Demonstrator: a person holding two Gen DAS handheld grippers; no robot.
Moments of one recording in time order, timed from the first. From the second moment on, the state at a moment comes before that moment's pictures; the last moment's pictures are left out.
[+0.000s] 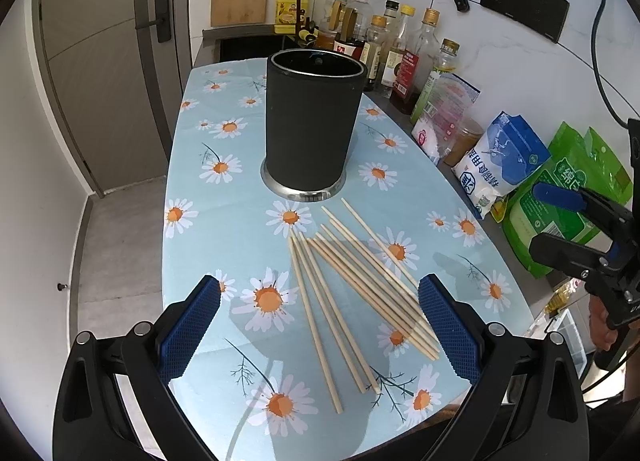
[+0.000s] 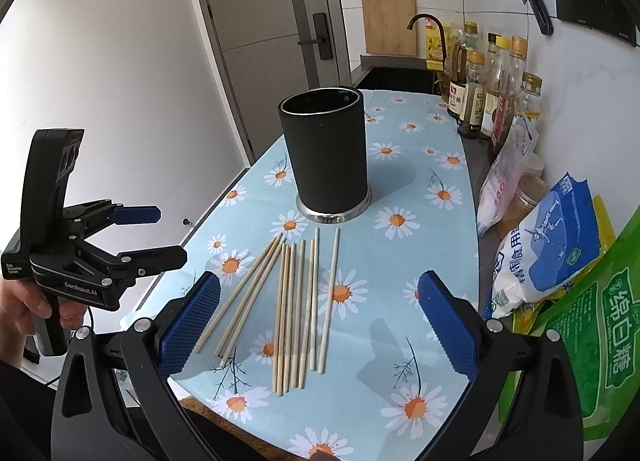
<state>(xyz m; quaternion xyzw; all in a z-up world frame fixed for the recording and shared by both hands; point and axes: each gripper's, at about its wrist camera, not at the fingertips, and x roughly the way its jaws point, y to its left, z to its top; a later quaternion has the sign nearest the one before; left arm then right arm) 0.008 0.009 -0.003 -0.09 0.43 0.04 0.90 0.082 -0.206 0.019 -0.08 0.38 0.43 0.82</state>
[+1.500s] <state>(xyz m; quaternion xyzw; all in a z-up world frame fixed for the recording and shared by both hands) 0.043 0.095 -0.061 -0.23 0.55 -0.03 0.80 0.196 -0.039 -0.117 -0.28 0.68 0.29 0.61</state>
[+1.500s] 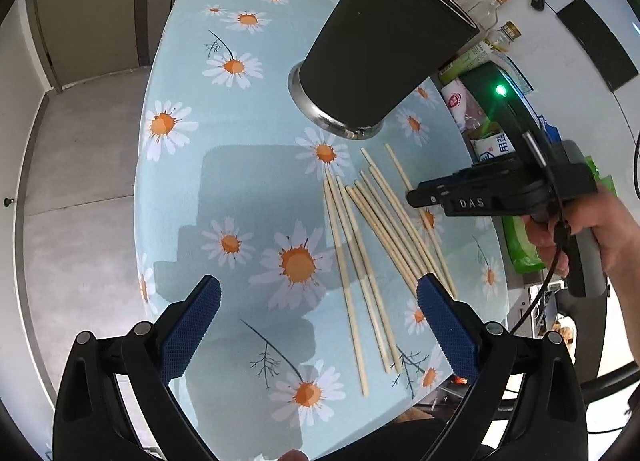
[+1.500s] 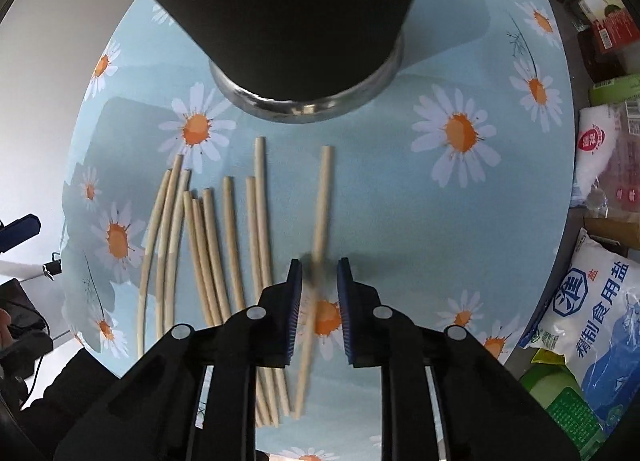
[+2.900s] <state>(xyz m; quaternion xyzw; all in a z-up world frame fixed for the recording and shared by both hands) 0.103 0.060 -0.100 -0.21 0.65 0.05 0.72 0.215 -0.131 -0.046 -0.10 0.63 0.45 0.62</state>
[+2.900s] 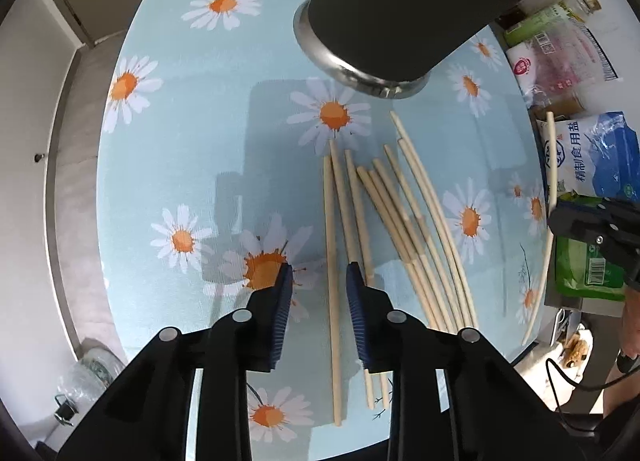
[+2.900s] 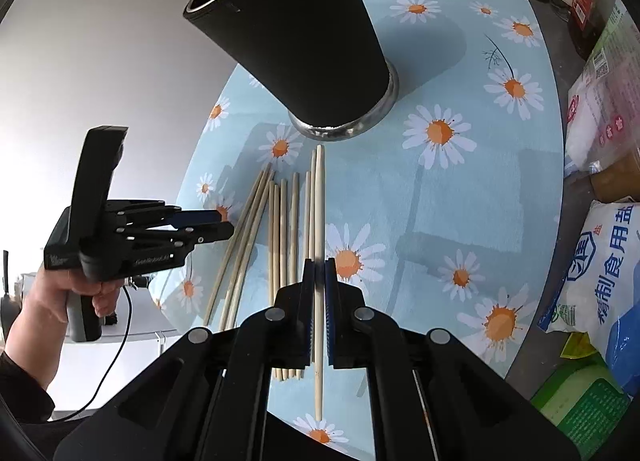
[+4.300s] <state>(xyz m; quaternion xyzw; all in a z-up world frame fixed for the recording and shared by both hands) 0.069 0.071 -0.080 -0.26 0.56 0.05 0.78 0.199 -0.136 -0.049 -0.04 0.62 0.46 0.63</state>
